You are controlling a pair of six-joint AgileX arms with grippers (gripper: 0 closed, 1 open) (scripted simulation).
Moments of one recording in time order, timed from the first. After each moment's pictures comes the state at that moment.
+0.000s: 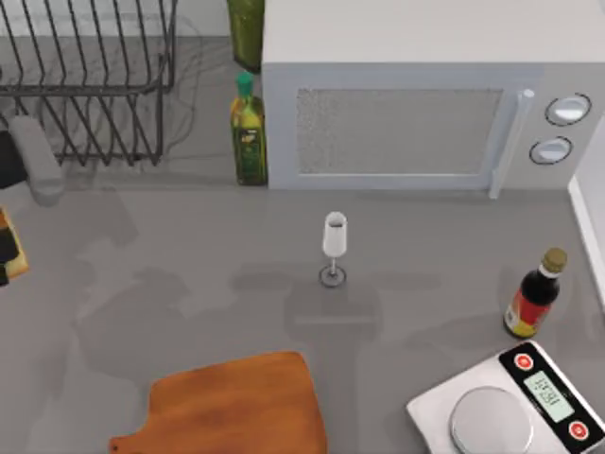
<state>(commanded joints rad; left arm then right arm) 0.00 1.67 1.26 -1.15 0.02 1.09 0.00 0.00 0.00 0.00 0.00 0.00</state>
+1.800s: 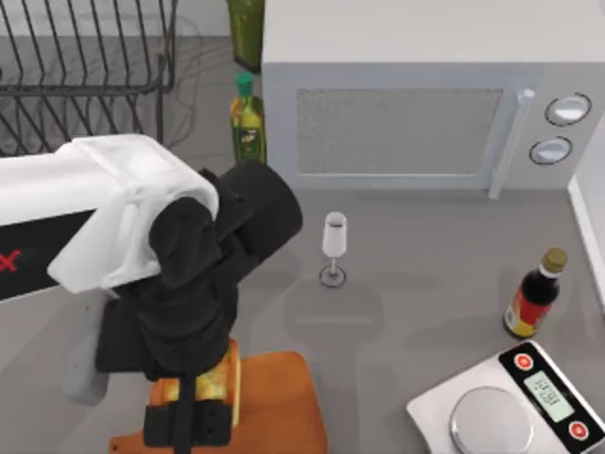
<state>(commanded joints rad) -0.79 1.59 1.03 -1.01 -0.01 3.94 0.00 0.00 0.00 0.00 0.00 0.00</state>
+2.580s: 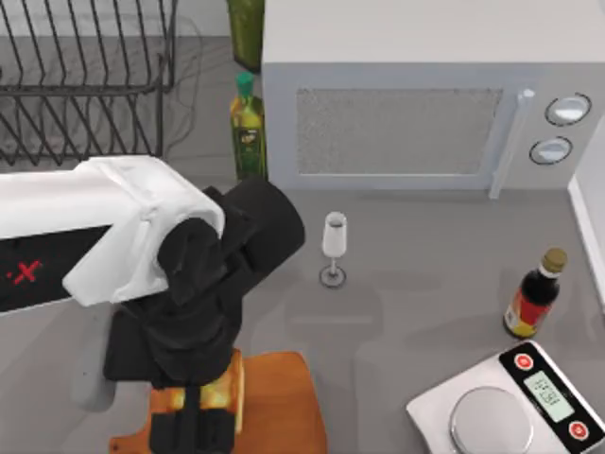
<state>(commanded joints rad) -0.79 1.62 0.98 -0.94 -0.01 3.95 0.00 0.00 0.00 0.00 0.00 0.00</state>
